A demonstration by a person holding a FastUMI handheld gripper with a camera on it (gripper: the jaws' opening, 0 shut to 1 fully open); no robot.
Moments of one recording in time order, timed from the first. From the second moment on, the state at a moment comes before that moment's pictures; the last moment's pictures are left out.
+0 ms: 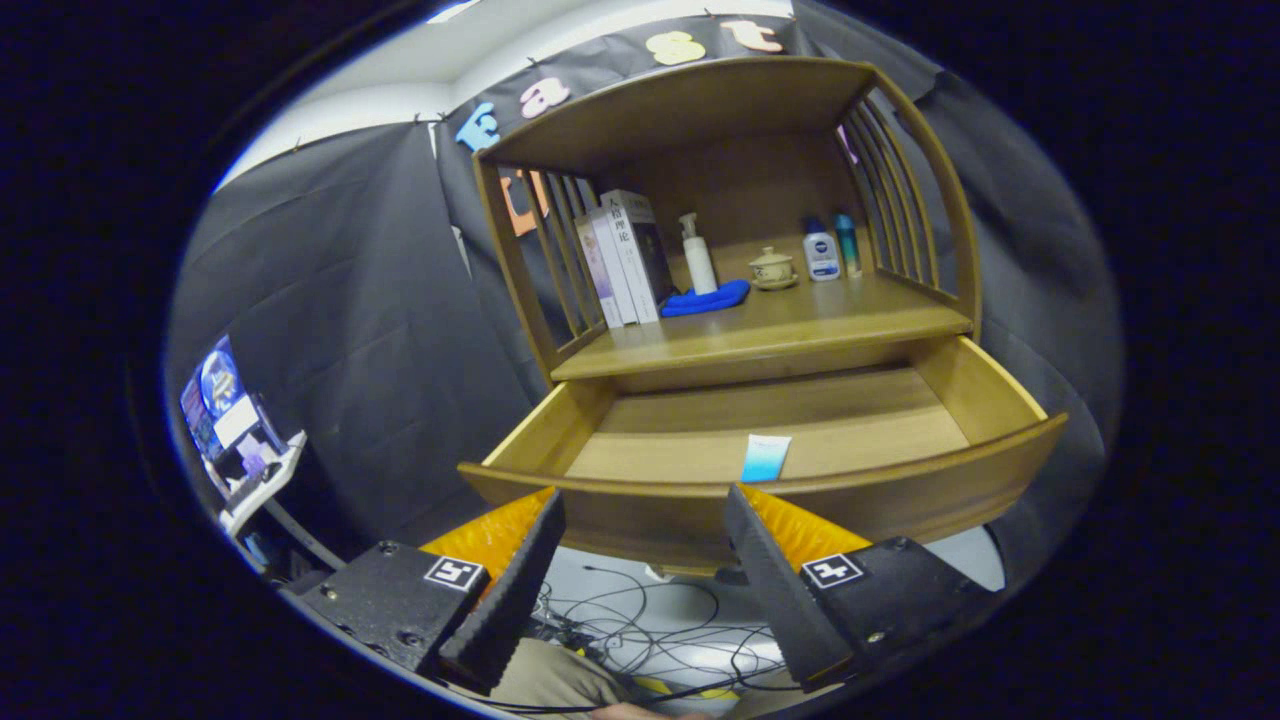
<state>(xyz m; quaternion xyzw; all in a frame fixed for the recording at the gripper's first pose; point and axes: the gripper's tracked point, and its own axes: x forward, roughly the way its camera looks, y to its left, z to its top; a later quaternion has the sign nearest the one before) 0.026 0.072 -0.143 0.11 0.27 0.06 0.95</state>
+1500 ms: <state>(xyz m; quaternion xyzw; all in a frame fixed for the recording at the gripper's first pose) 0.135 -0.001 -0.282 0.12 0.66 -0.13 0.73</state>
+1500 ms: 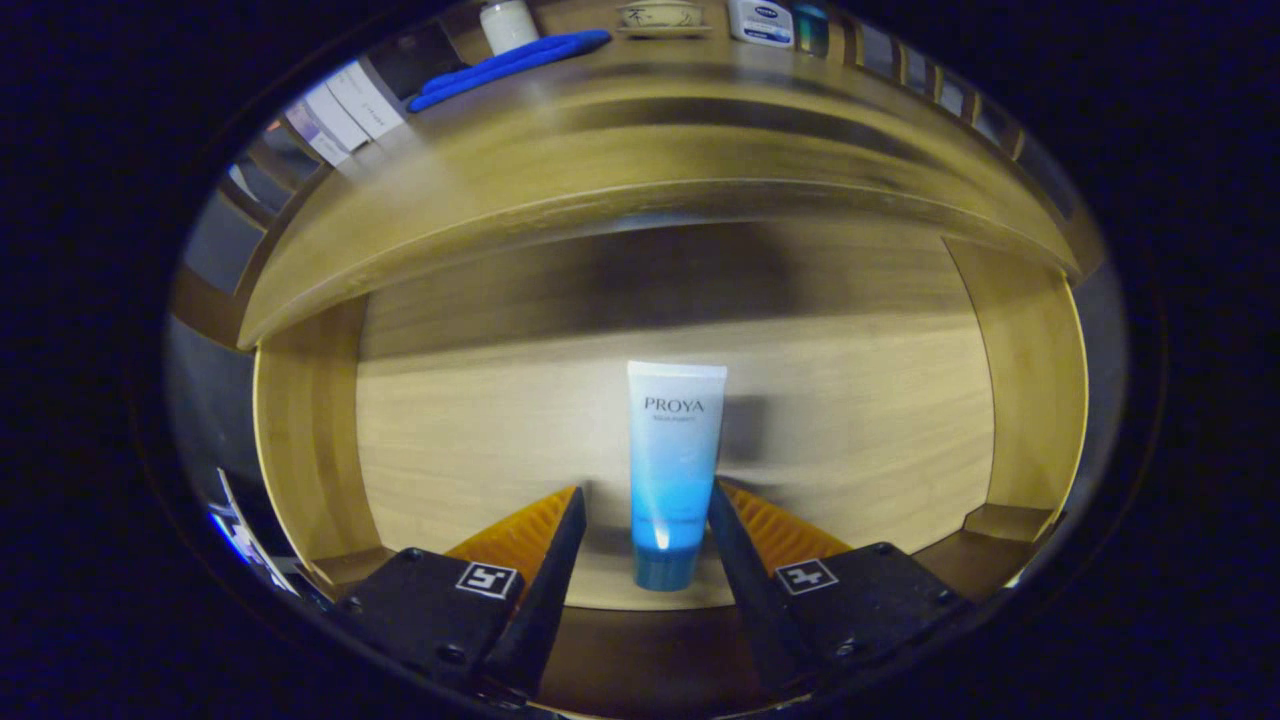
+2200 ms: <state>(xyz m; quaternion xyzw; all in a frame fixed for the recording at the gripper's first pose) 0.131 -0.014 -0.272 0.11 0.63 -0.15 0.75</state>
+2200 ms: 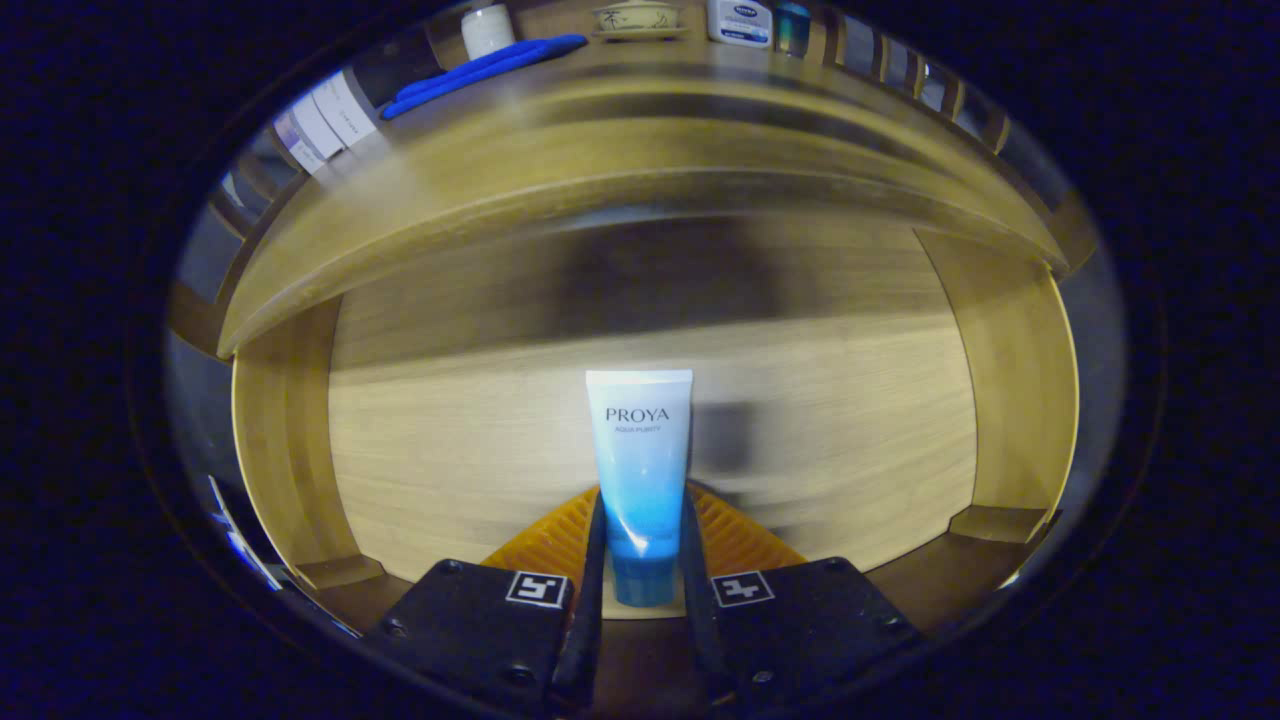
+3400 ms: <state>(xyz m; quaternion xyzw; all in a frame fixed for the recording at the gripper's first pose) 0.218 -0.018 -0.064 0.11 0.43 -0.09 0.89</state>
